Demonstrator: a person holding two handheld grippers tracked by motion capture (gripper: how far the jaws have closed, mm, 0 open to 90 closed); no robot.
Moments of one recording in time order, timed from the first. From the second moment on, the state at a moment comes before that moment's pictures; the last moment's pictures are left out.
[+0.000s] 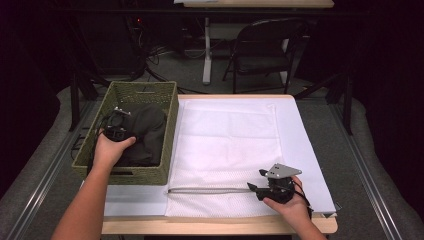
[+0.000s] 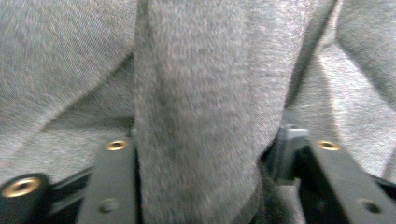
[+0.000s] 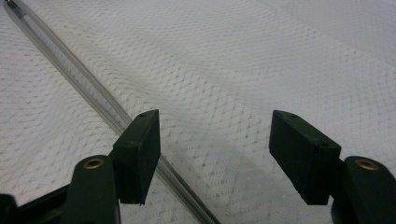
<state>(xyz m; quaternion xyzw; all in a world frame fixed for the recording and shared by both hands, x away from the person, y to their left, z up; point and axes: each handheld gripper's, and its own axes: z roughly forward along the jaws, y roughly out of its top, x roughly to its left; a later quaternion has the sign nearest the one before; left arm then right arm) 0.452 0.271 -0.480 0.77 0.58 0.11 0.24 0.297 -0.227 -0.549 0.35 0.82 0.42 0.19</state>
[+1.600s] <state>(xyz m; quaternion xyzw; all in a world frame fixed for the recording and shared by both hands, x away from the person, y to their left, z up) 0.496 0.263 -0.470 0.75 0.60 0.08 0.27 0.299 -0.228 -0.551 0.35 0.82 0.42 0.18</state>
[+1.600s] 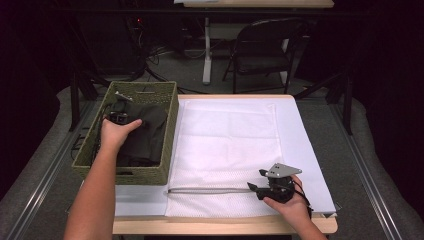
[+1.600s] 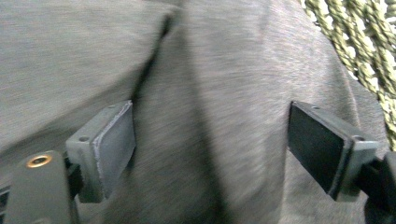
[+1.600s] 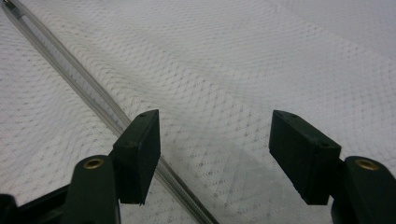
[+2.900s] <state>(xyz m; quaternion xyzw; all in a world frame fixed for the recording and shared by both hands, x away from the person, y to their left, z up) 0.503 0.263 -0.516 0.74 0.64 0.09 0.21 0.298 -0.227 -0.550 0.34 0.82 0.42 0.18</state>
